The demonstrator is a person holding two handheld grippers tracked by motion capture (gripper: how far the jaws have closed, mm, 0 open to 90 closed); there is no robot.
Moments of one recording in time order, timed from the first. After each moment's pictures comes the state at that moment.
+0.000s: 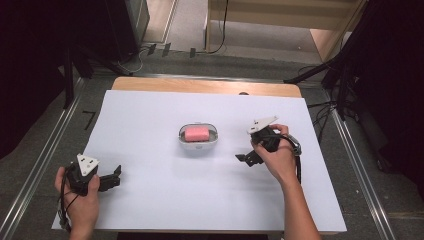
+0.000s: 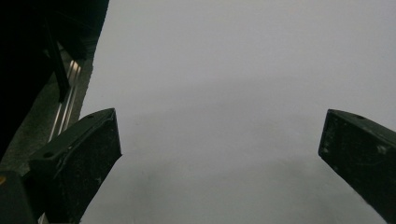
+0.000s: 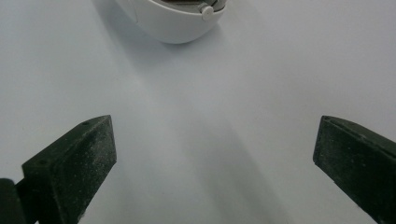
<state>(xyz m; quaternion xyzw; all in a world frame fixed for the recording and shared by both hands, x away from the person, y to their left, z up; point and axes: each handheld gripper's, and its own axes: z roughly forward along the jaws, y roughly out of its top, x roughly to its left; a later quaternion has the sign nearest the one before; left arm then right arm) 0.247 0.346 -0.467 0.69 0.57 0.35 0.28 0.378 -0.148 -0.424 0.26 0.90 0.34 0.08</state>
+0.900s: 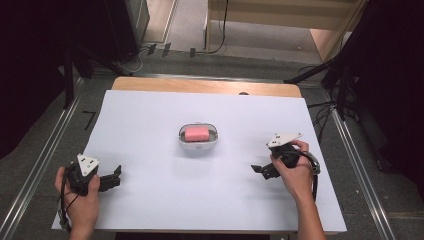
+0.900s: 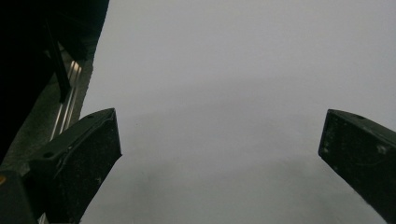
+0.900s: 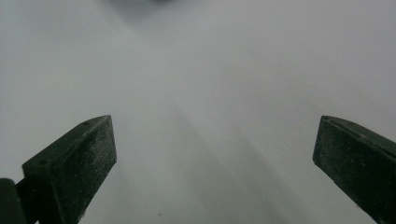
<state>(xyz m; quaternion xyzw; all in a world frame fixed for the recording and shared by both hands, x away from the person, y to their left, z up) 0.247 0.345 -0.467 0.69 0.57 0.35 0.28 0.343 -0.200 -0.445 0.30 0.88 0.36 0.09</state>
